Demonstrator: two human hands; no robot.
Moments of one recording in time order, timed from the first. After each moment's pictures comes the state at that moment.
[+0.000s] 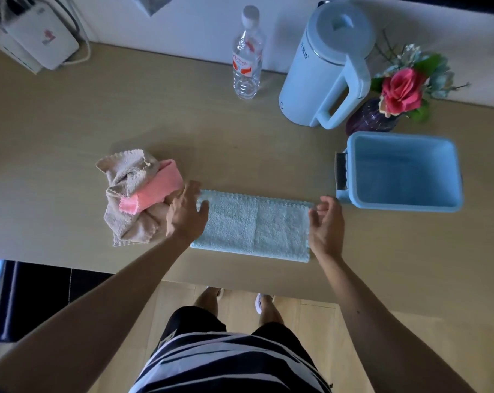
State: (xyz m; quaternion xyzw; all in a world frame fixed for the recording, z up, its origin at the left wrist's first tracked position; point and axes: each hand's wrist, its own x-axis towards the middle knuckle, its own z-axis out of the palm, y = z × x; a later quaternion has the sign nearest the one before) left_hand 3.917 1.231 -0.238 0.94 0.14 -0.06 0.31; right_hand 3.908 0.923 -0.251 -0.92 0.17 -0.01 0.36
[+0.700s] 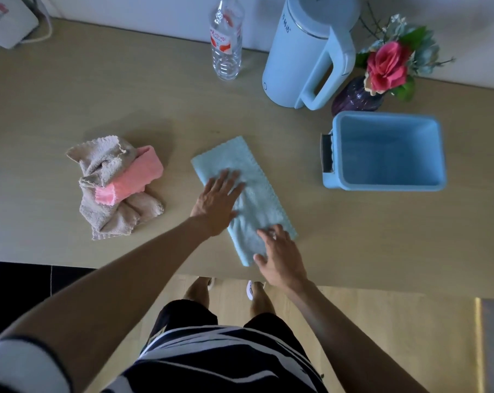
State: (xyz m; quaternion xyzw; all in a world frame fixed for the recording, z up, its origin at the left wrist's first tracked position) left_hand 3.926 1.162 -0.278 0.95 -0.20 -0.21 0.08; right_hand 3.825 0.965 -0.244 -0.95 -0.05 0.26 0.19
